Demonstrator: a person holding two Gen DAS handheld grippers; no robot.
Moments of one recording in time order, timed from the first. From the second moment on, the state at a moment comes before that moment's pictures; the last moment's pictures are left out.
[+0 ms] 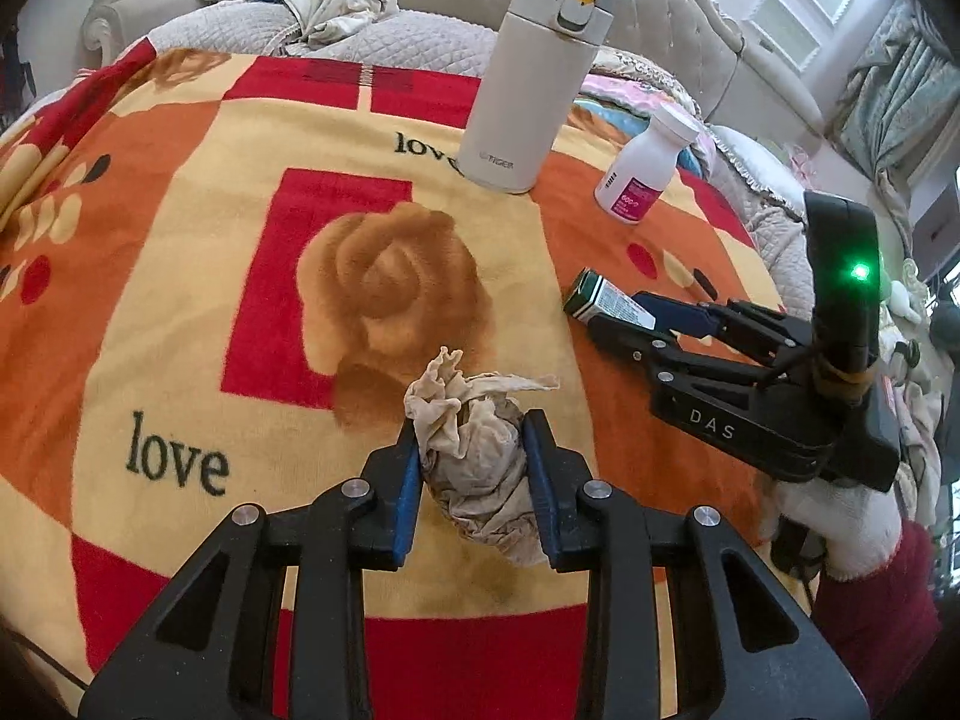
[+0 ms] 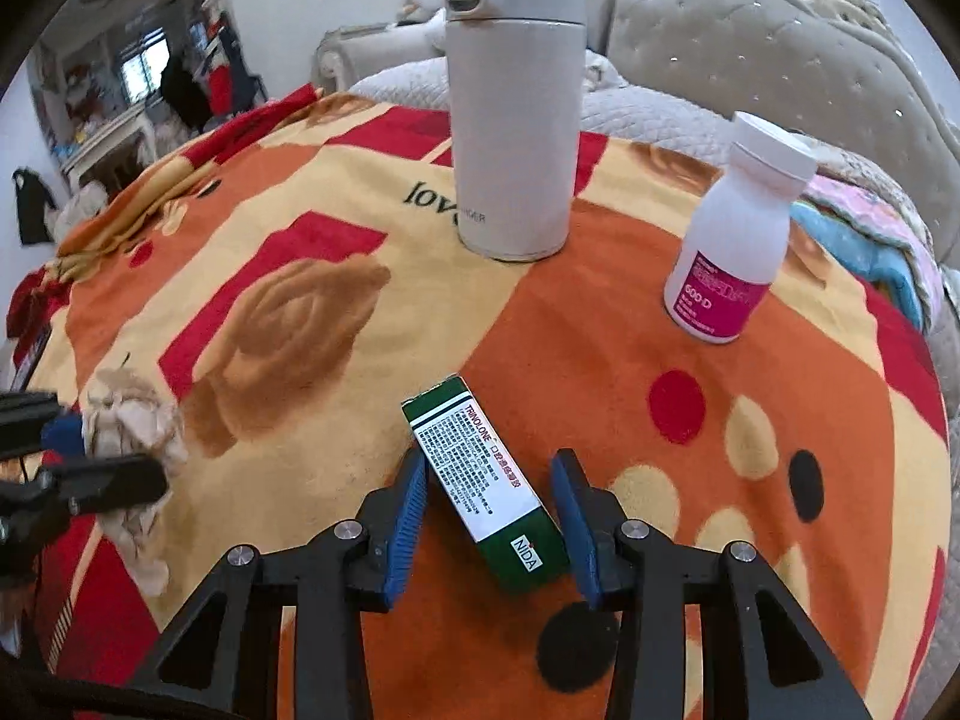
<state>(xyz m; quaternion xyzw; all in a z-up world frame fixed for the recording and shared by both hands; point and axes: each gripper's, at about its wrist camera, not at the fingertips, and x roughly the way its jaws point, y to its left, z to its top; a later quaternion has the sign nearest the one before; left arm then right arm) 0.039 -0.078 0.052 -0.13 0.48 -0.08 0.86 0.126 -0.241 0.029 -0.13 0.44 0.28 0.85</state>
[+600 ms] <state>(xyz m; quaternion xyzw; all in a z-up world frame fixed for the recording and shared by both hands) -0.012 -0.135 0.070 -0.11 0.47 -0.11 0.87 0.013 -0.324 0.065 -0.01 0.42 0.24 0.87</state>
